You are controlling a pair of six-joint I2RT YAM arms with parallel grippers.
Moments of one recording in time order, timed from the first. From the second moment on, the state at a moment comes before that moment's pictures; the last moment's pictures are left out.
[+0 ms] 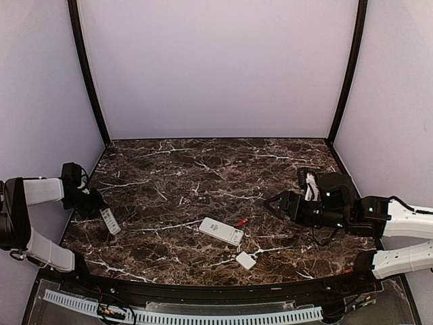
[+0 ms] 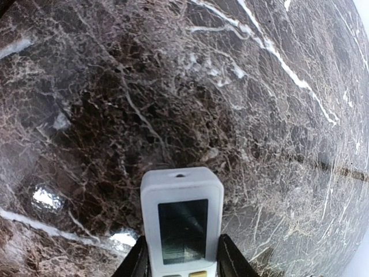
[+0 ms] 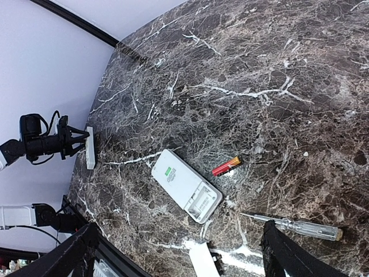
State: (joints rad) left arm 0.23 1.33 0.61 -0.40 0.25 -0.58; right arm 0.99 0.87 0.56 -0.22 0.14 0.93
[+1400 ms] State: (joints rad) left arm 0.04 1.26 0.76 -0.54 0.13 -0.55; right arm 0.99 1.13 0.64 -0.06 -0.01 0.82
